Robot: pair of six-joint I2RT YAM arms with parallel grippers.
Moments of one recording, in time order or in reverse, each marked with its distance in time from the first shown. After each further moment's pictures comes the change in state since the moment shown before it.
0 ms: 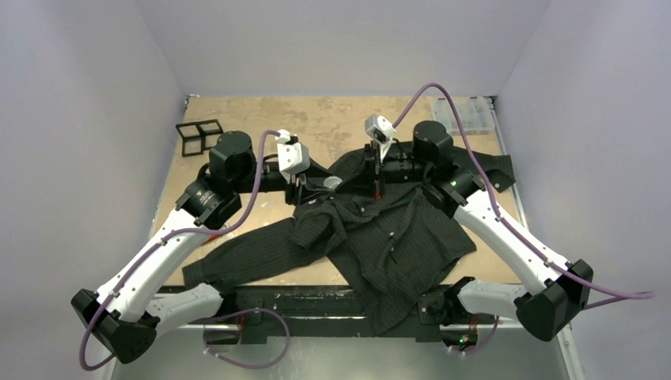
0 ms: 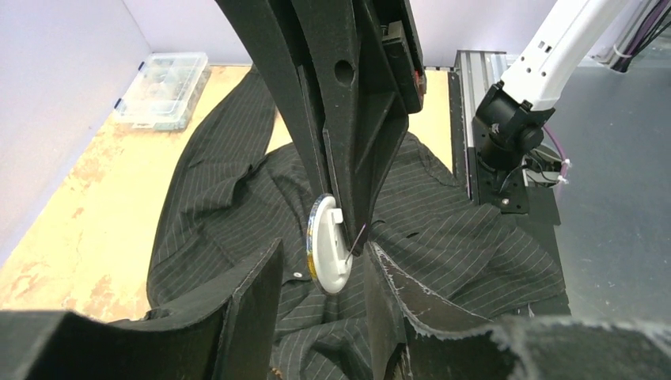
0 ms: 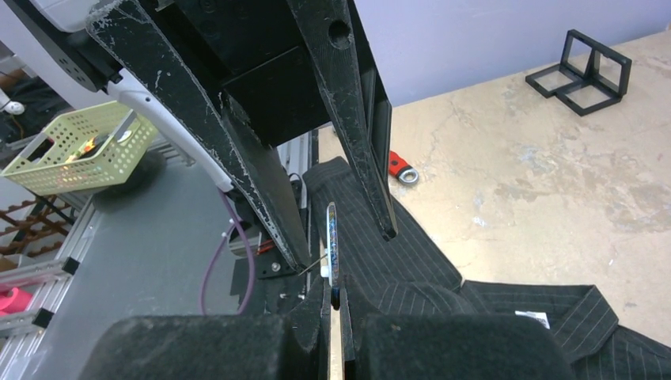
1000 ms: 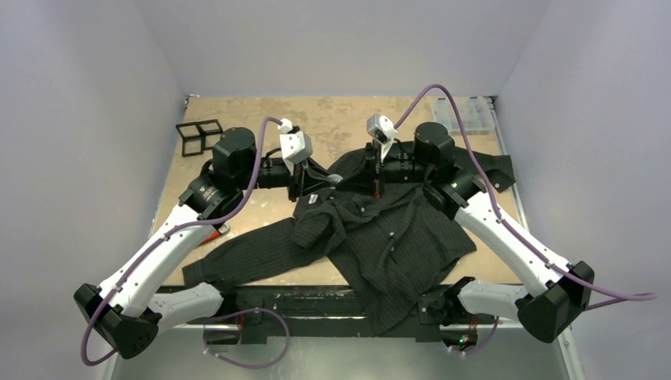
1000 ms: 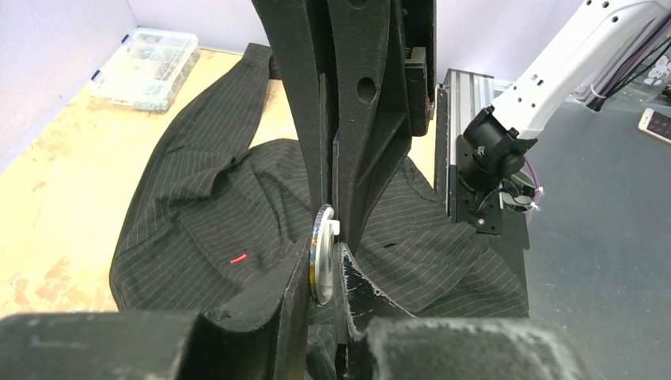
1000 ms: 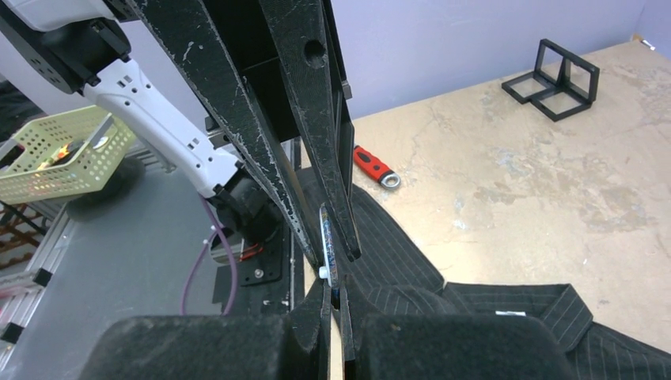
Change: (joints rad) left arm -0.008 0.028 0.019 0.016 -0.031 -0.135; right arm 0.008 -0.010 -0.015 0.025 0.045 -0.005
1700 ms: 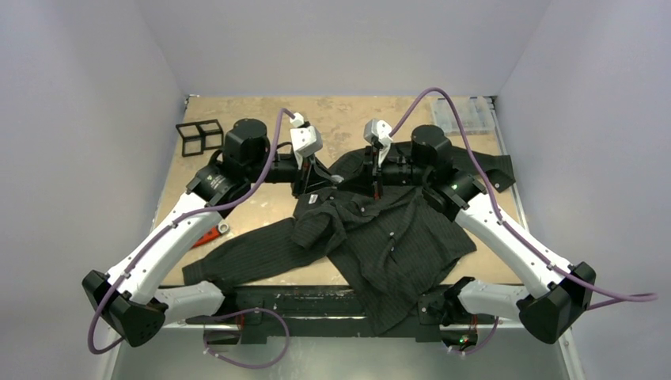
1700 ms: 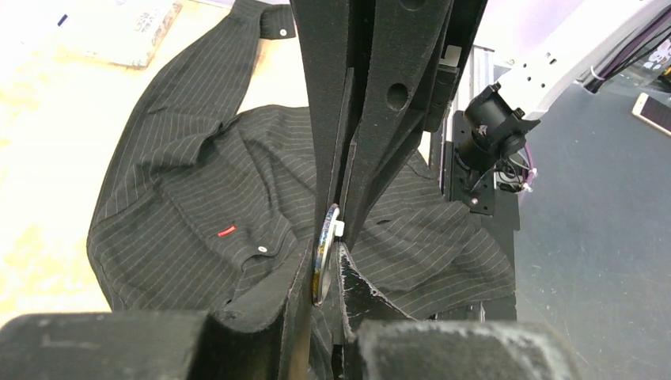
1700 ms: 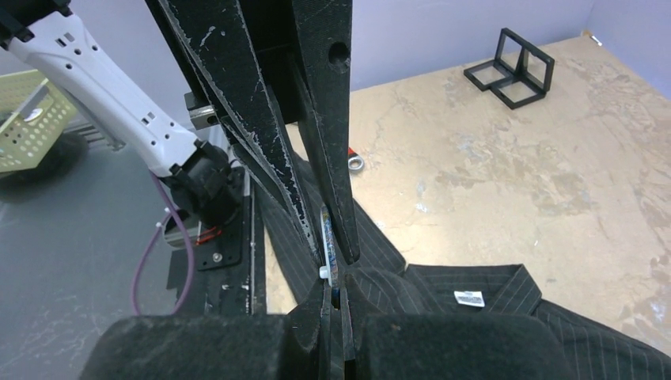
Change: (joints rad) left arm 0.004 0.089 0.084 -0.123 -0.008 0.020; right arm 0.018 -0.013 0.000 -0.072 0.085 -0.126
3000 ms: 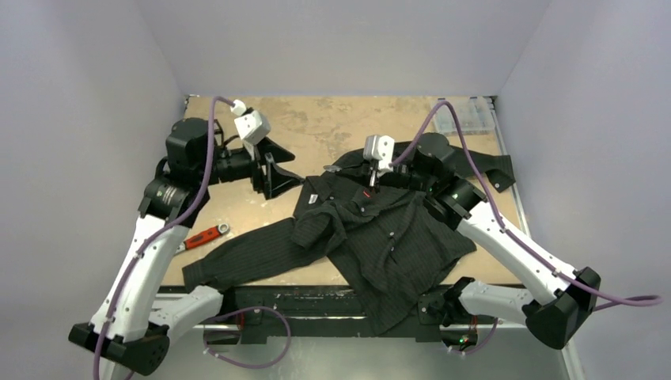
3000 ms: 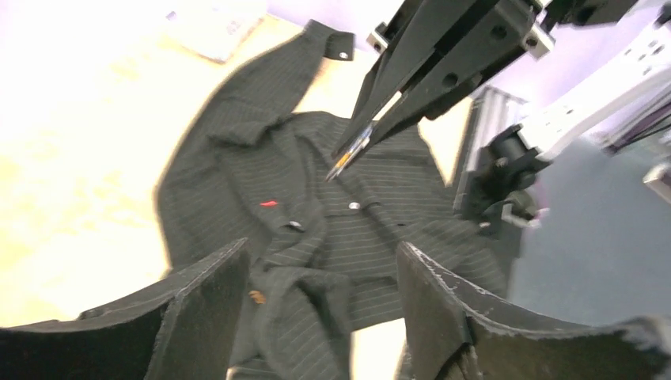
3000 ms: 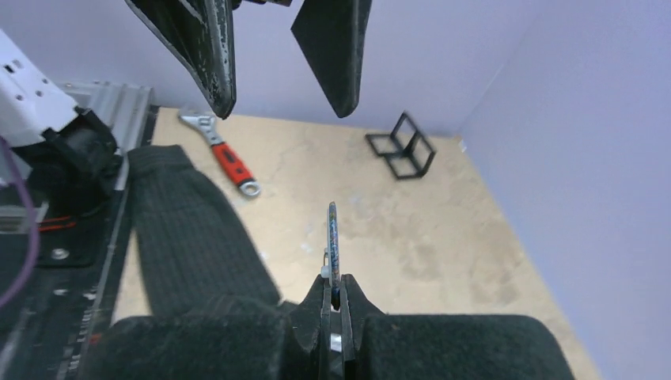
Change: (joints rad) left arm 0.270 -0.133 0.079 -0.187 0.111 -0.116; right arm 0.047 -0.033 -0.030 0.097 0.146 -0.319
